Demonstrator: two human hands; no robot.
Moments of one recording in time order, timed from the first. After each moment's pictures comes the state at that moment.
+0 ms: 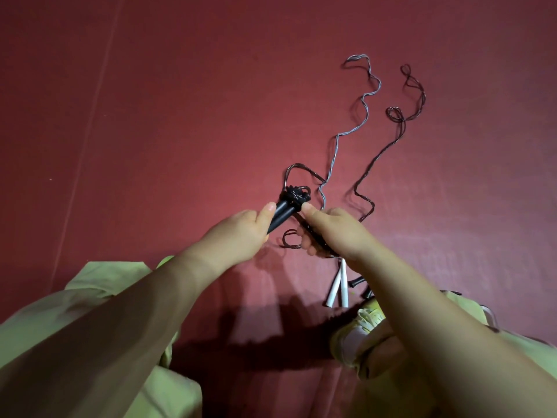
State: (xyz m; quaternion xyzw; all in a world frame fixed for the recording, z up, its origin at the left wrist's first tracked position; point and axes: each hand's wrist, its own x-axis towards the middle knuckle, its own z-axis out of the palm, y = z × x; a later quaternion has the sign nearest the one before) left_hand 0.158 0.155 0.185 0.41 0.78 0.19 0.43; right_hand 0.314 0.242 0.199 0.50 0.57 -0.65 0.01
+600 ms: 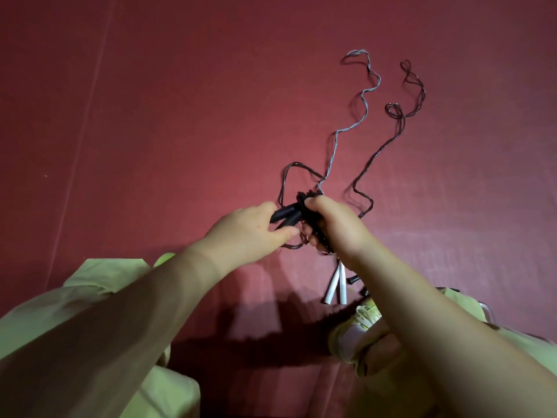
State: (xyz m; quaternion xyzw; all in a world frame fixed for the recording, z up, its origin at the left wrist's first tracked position) left_hand 0.168 0.158 0.193 0.53 0.77 0.09 0.33; right_hand 0.312 0.239 0.204 0.51 0.49 -0.70 -0.07
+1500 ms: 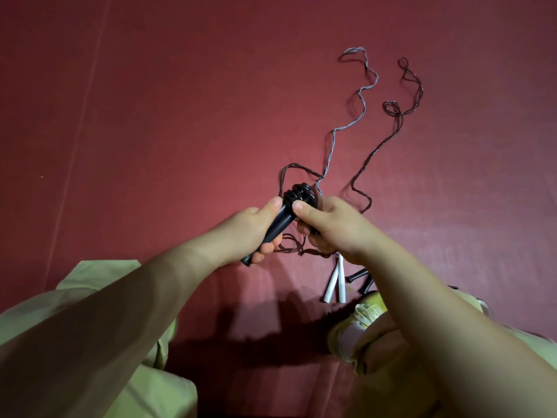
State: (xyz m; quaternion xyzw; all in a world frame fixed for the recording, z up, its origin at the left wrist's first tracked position) left_hand 0.169 0.161 0.194 0.29 0.68 0.26 0.62; right_hand 0.320 0.247 0.200 0.41 0.60 -0.68 -0.02
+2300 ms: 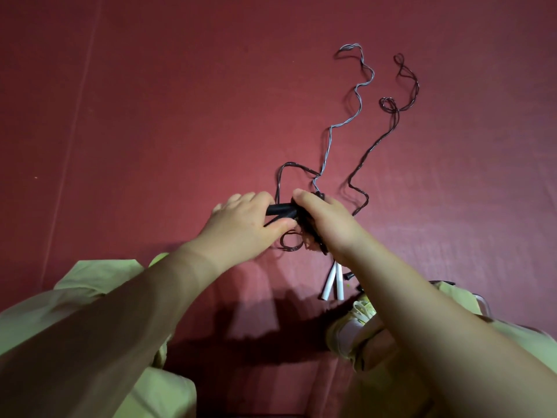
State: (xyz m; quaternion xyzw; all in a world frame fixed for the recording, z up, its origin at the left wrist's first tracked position) left_hand 0.170 0.162 0.189 0.56 0.78 0.07 0.26; right_hand 0.311 0.238 0.200 0.49 0.52 -0.69 -0.08
